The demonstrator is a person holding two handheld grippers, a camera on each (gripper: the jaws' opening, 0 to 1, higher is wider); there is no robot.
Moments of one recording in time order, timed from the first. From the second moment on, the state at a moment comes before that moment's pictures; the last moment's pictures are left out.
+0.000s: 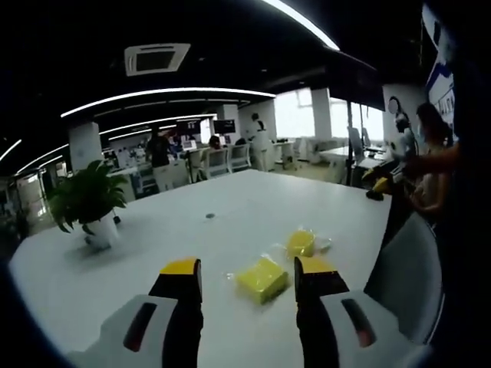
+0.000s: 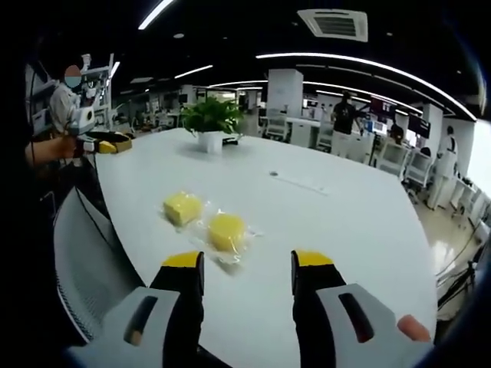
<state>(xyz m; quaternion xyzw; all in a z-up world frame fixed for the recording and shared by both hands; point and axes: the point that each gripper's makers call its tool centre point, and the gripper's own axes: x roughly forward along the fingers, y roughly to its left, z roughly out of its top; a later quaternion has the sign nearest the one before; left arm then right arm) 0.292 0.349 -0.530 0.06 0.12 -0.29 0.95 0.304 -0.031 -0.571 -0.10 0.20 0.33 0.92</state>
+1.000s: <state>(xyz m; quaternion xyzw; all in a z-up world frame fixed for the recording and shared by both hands) 0.344 0.305 -0.537 -0.04 0.18 -0.30 0.93 0.295 -0.051 -0.583 -0.13 0.23 0.32 0.91</state>
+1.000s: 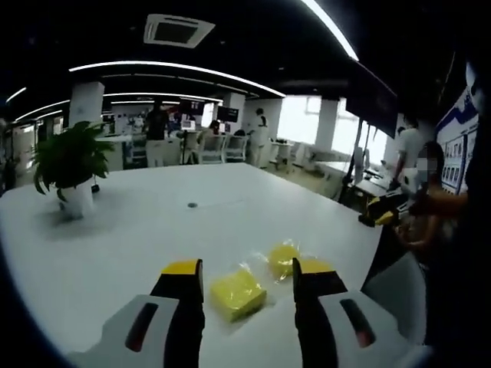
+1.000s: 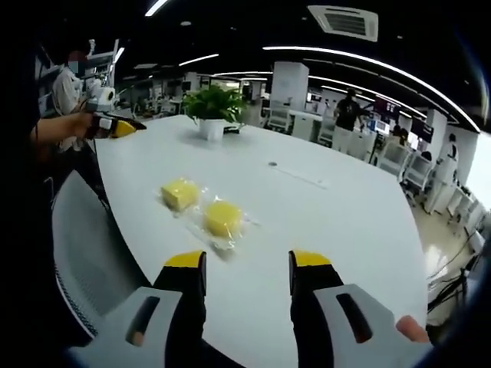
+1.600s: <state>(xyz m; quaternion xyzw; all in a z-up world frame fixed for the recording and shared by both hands) 0.388 0.219 -0.562 -0.13 0.27 -0.38 0.88 0.284 -0.081 -0.593 -0.12 0.25 0.28 0.92</state>
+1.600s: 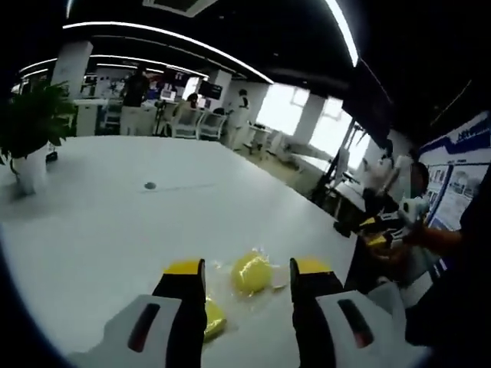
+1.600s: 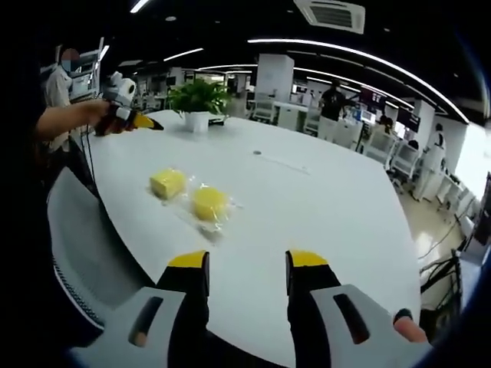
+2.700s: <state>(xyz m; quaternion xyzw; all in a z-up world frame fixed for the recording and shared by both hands) 0.452 0.163 -0.696 -0.17 0.43 -0.30 0.83 0.279 -0.087 -0.619 -0.14 0.29 0.27 0.91</state>
